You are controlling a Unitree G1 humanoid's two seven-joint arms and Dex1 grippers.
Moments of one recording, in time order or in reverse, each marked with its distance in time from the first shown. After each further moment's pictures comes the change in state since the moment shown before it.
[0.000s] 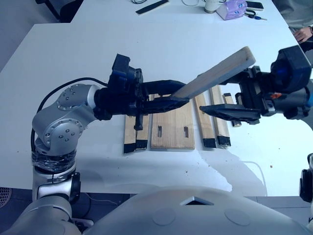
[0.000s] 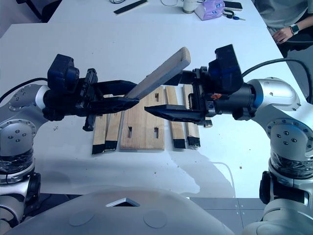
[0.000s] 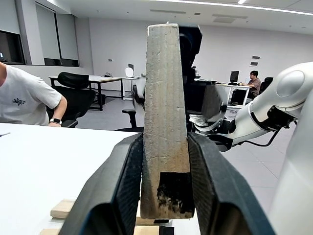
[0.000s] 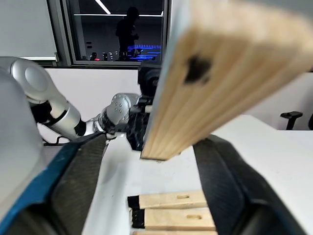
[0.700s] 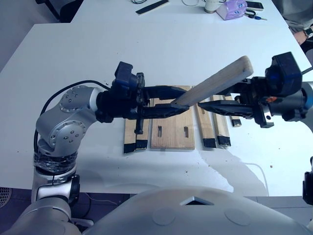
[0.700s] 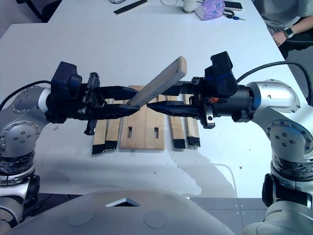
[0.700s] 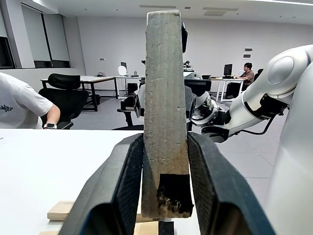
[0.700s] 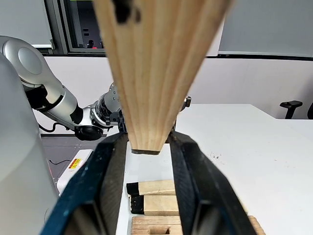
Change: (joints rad) left arm 0.020 0.004 -0.039 0.006 0.073 -0.070 -0.054; right arm 0.014 -0.021 0.009 -0.001 -0.047 -0.008 0.019
